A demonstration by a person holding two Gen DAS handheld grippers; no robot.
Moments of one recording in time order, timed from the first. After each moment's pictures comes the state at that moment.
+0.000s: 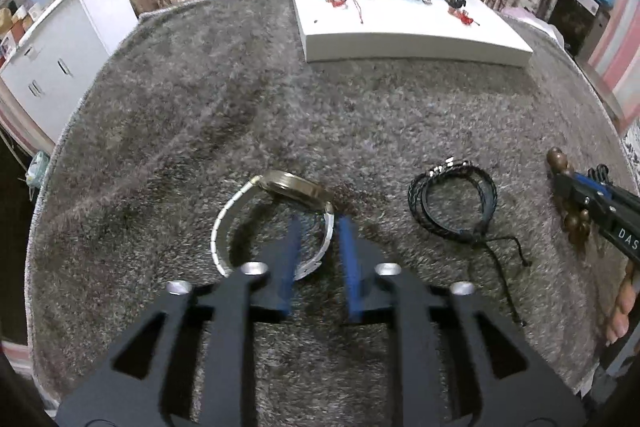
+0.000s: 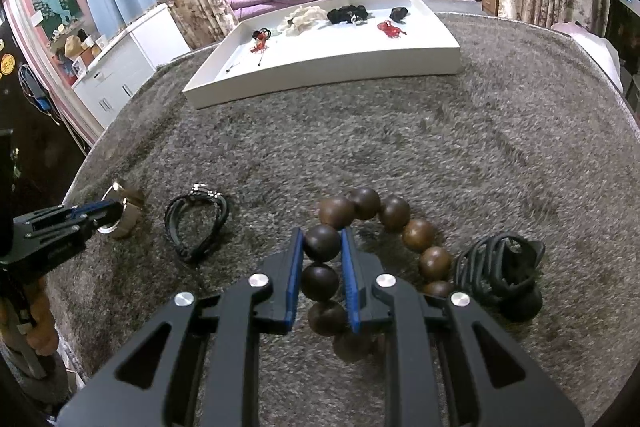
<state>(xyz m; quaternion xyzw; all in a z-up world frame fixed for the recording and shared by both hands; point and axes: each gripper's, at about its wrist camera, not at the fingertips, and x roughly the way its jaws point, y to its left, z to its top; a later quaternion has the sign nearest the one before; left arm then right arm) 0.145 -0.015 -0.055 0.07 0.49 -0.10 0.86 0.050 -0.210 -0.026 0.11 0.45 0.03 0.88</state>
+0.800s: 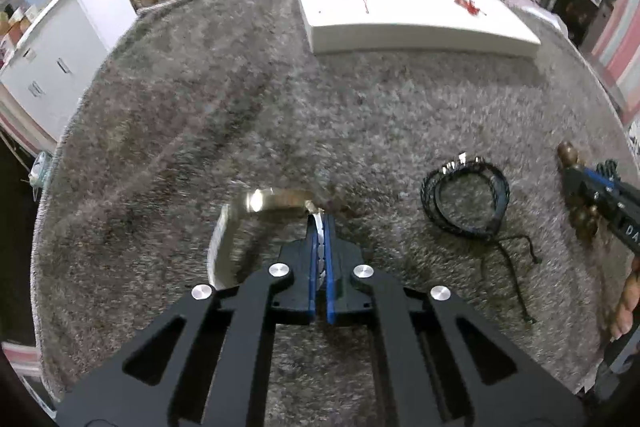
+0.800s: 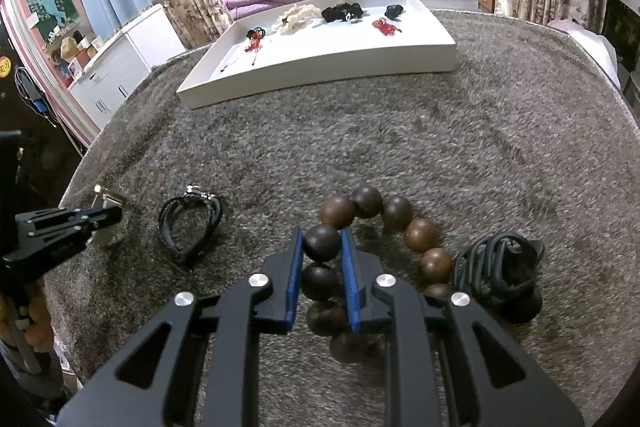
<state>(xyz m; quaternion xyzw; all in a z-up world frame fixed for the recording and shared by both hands) 0.154 -0.015 -0.052 0.08 0.50 -0.10 0.86 0.051 -0.211 -0.027 0.11 0.45 0.03 0.88</state>
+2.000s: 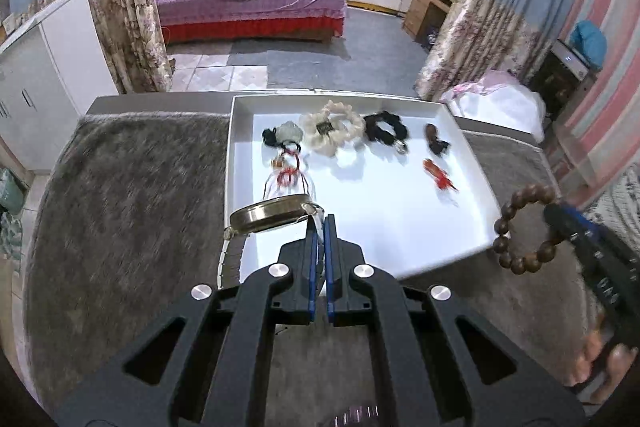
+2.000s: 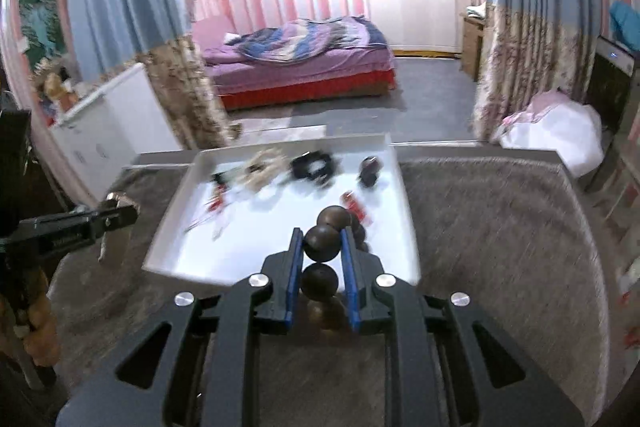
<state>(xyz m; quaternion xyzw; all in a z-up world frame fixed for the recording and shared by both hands) 0.329 -0.089 0.032 0.00 0.45 -0.14 0.88 0.207 -0.263 0.084 0.07 0.37 -0.03 0.92</state>
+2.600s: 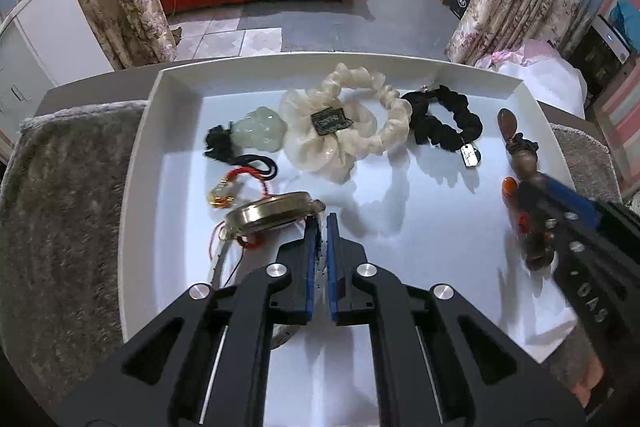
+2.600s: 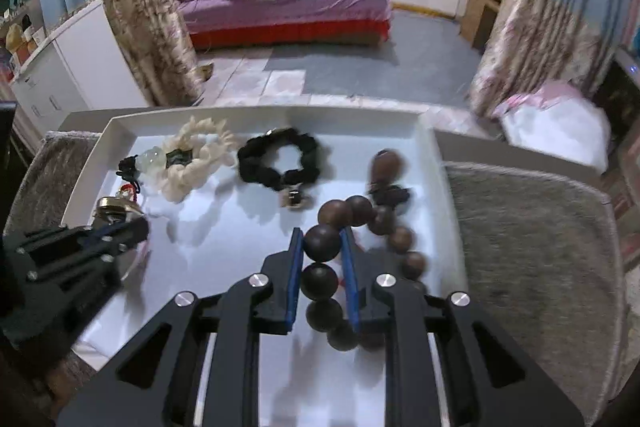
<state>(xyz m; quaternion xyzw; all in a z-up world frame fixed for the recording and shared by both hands) 0.441 -0.153 -0.066 0.02 0.51 -0.11 0.85 0.346 -0.249 -0.009 0.04 0.48 -0.03 0.87</state>
